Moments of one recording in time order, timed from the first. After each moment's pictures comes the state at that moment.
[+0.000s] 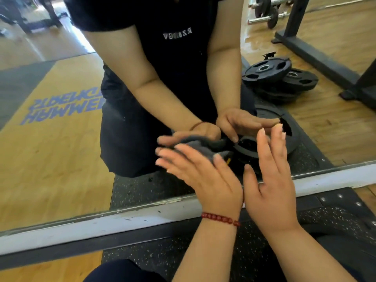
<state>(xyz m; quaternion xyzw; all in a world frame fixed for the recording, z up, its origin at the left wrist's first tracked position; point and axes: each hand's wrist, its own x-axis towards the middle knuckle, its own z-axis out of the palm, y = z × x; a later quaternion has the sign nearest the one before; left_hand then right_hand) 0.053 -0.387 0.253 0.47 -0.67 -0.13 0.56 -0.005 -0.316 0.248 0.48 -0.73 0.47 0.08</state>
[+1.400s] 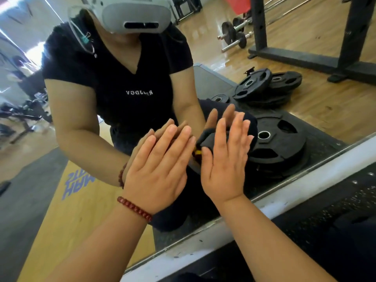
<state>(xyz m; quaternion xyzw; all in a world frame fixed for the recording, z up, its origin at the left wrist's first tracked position) 0.176 -0.490 0.406 0.01 -0.85 0.45 0.28 0.061 -0.409 0.323 0.31 -0.72 0.57 0.24</state>
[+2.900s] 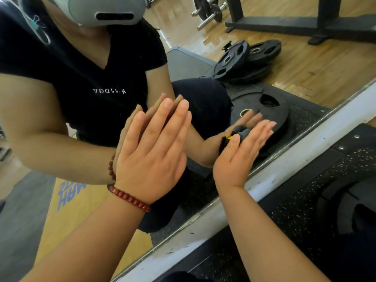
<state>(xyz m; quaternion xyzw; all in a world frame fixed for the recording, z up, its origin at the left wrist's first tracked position) 0.106 -0.460 0.390 -0.03 -0.84 0.47 0.27 0.009 -0.398 0.244 0.01 -0.68 0.73 0.08</state>
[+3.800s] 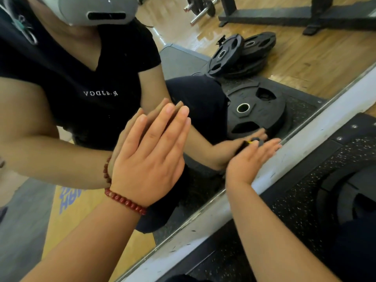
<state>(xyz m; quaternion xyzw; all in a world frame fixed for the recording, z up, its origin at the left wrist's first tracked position) 0.108 -0.461 0.385 -0.06 -0.85 0.47 0.22 -0.005 -0.394 0.203 -0.15 -0.63 0.76 -0.03</state>
